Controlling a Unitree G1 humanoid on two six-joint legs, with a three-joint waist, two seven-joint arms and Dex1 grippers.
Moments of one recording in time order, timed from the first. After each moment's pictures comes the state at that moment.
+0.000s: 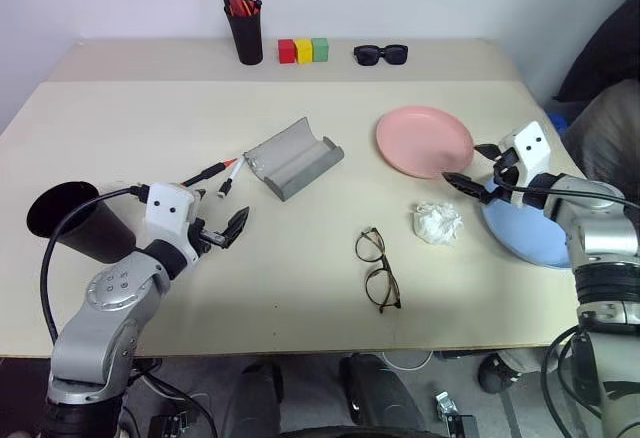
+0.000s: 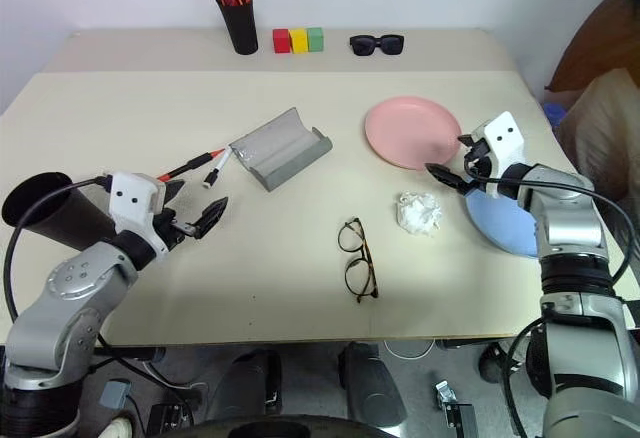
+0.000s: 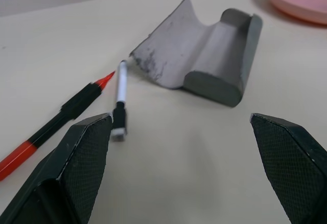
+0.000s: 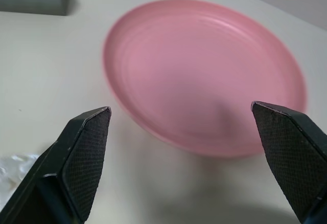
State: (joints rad) left arm -0.03 0.48 0.17 -0.55 -0.39 0.65 -0.31; right arm -0.59 -0.70 -0.11 0.47 0.20 0.19 0.87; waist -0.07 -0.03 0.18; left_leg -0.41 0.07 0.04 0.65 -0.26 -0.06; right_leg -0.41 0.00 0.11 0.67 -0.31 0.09
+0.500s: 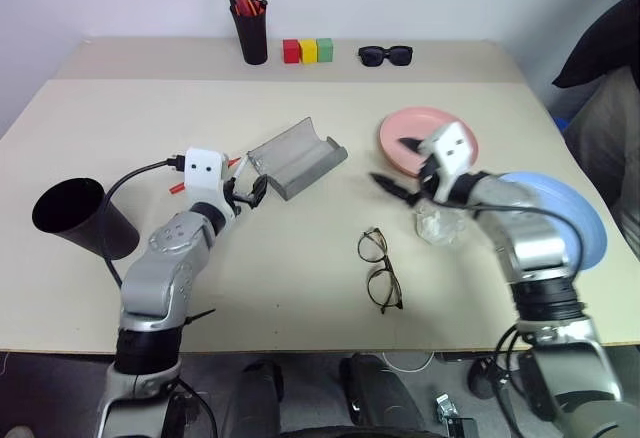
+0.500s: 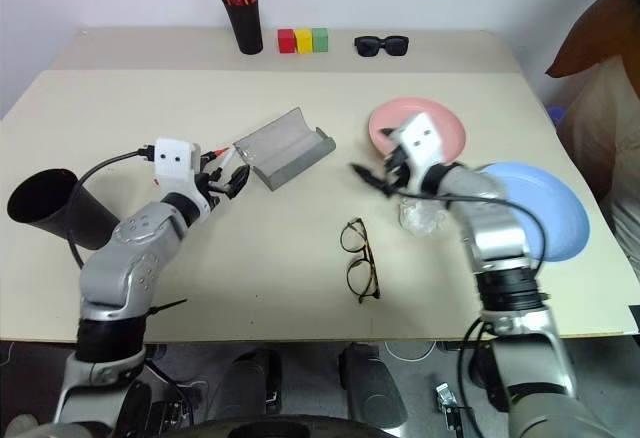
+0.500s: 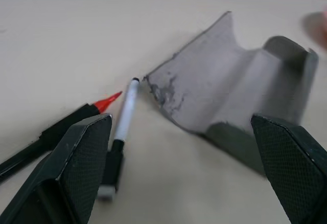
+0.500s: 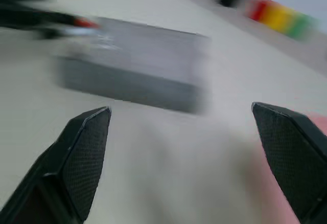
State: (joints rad) left arm -0.40 0.24 0.11 -0.26 -0.31 0.81 -0.08; right arm -0.47 -0.42 0.08 -0.03 0.20 0.36 0.72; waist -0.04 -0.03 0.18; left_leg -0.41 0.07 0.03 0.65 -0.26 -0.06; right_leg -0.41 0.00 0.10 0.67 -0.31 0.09
